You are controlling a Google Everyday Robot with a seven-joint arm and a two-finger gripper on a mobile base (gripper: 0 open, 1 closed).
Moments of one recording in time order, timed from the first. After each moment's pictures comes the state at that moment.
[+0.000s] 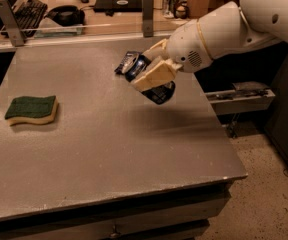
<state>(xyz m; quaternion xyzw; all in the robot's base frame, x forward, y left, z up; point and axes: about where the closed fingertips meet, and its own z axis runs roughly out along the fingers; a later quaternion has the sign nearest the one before) 0.539 -0.001 0.948 -0.59 0.65 0.28 0.38</state>
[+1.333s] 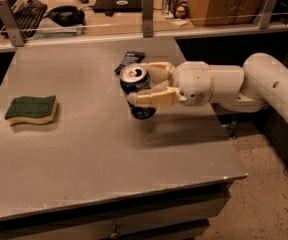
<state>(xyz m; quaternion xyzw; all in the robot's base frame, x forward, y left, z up) 0.502 0.007 0.945 -0.53 0.46 0.47 0.54</state>
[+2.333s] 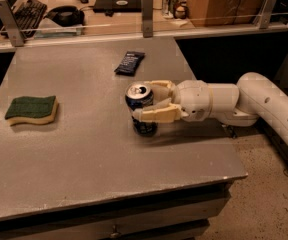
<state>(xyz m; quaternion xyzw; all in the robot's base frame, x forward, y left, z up) 0.498 -0.002 0.898 -0.51 0.46 0.51 0.52</state>
